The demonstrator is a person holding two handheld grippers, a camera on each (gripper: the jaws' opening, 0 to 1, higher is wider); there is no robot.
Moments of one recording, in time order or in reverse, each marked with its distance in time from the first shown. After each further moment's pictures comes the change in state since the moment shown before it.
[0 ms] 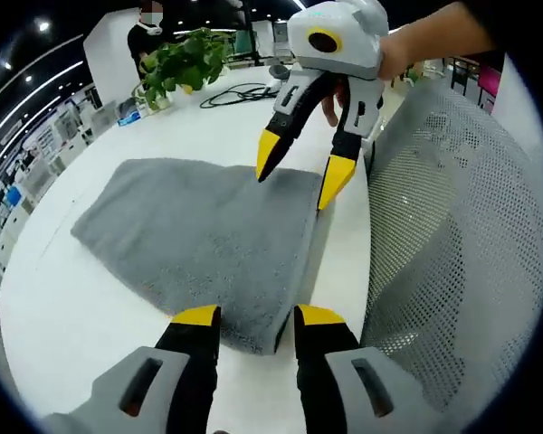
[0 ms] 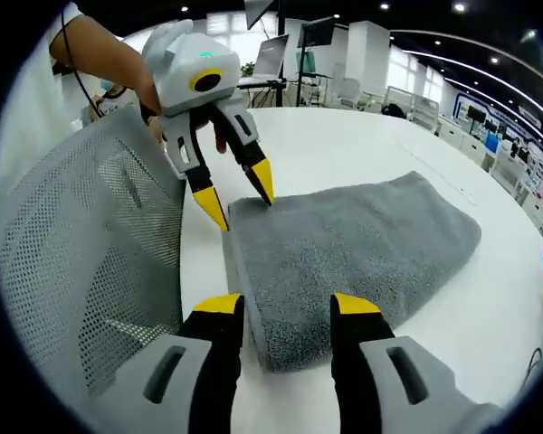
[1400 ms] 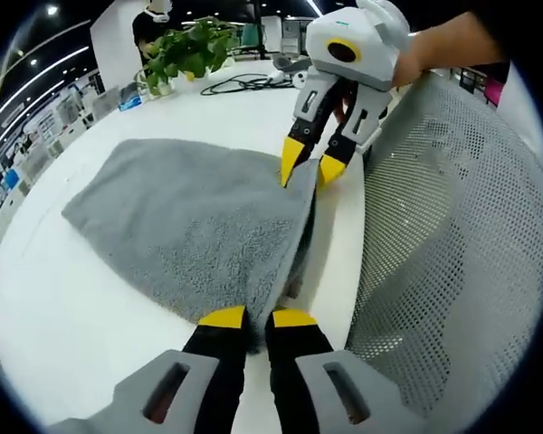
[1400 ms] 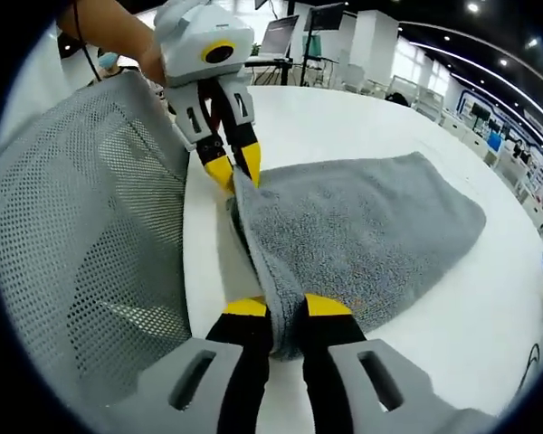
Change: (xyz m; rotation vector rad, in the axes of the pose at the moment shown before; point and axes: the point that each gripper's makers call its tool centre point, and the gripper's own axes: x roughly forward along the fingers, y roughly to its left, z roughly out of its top) left arm 0.005 -0.016 -0.014 -0.073 0.015 -0.030; right arm 0.007 0.015 -0.024 0.009 0.086 0.000
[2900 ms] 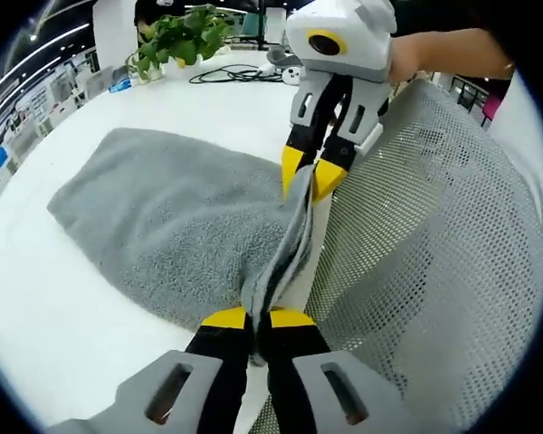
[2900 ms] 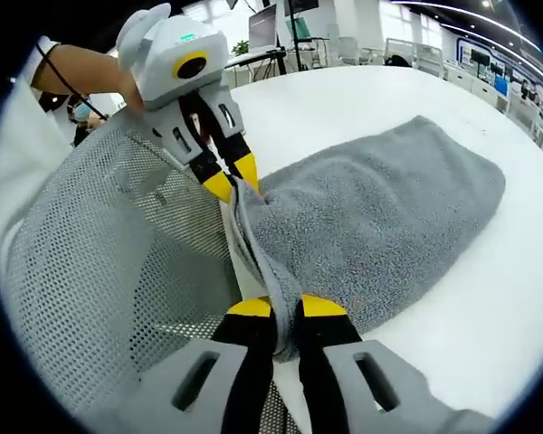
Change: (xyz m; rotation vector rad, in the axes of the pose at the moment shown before) left arm -0.010 -0.032 0.006 -0.078 0.058 -0.083; right arm -0.015 0.034 0.000 0.191 0.053 0.142
